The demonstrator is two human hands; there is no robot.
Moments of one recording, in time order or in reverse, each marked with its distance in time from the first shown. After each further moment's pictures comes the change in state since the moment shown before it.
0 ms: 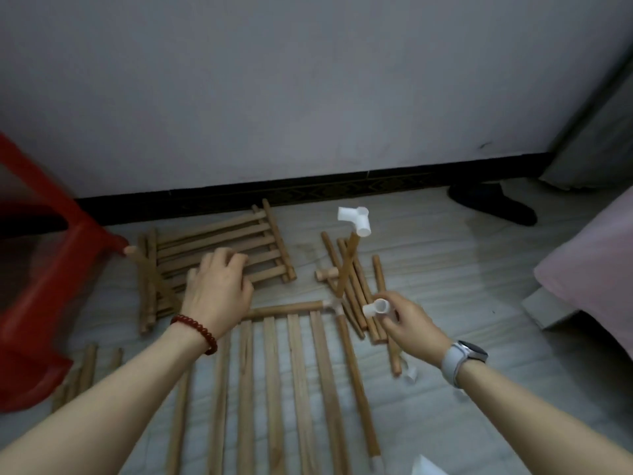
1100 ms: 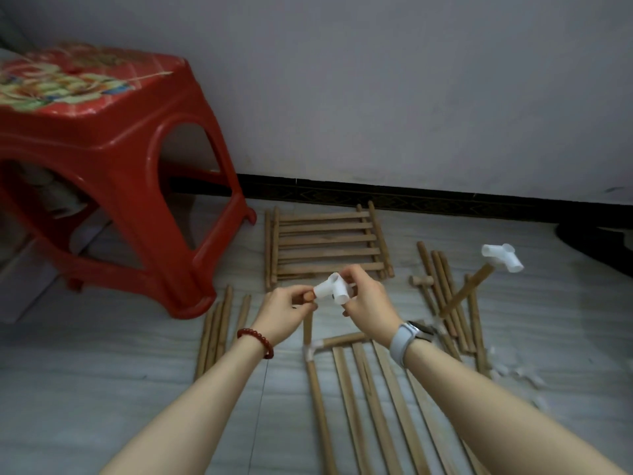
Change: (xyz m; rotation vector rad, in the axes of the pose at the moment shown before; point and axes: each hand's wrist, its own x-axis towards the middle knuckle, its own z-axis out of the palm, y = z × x) left_hand -0.105 -0.094 -0.058 -0.722 -0.108 -0.360; right_hand -0.008 -0.229 0.115 0.154 -0.087 -0.297
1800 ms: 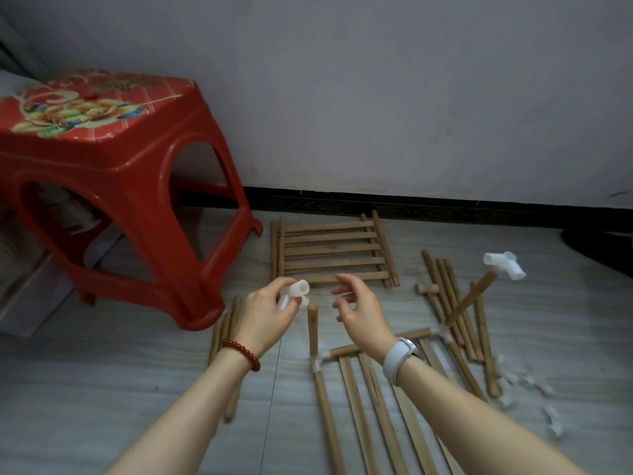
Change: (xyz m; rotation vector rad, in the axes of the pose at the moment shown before) left_hand -0.020 0.014 -0.036 0.201 0.251 0.095; right_hand -0.005 -0.012 0.020 0.317 0.060 0.064
